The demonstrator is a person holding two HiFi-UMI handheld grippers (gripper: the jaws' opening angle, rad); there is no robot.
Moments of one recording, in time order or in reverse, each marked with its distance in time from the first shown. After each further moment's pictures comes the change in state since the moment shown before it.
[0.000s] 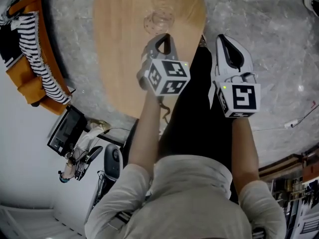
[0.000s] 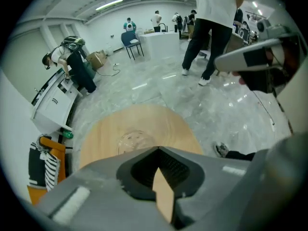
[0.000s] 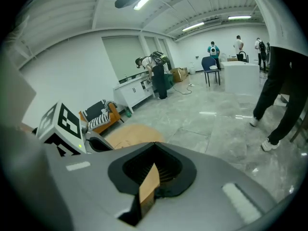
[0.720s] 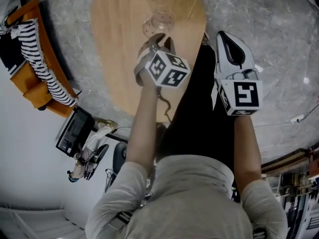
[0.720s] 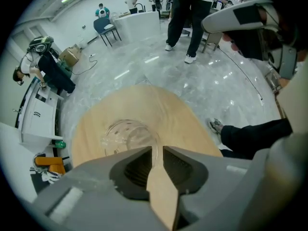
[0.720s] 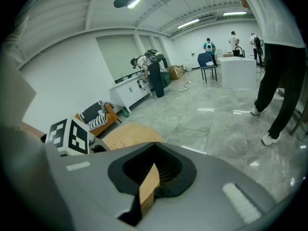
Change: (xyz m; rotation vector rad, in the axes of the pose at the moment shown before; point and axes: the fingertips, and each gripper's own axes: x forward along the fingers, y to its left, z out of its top) left arm 0.044 0.000 -0.027 0.222 0.203 -0.090; right arm 0.022 -0.015 -0.002 0.052 0.015 -0.015
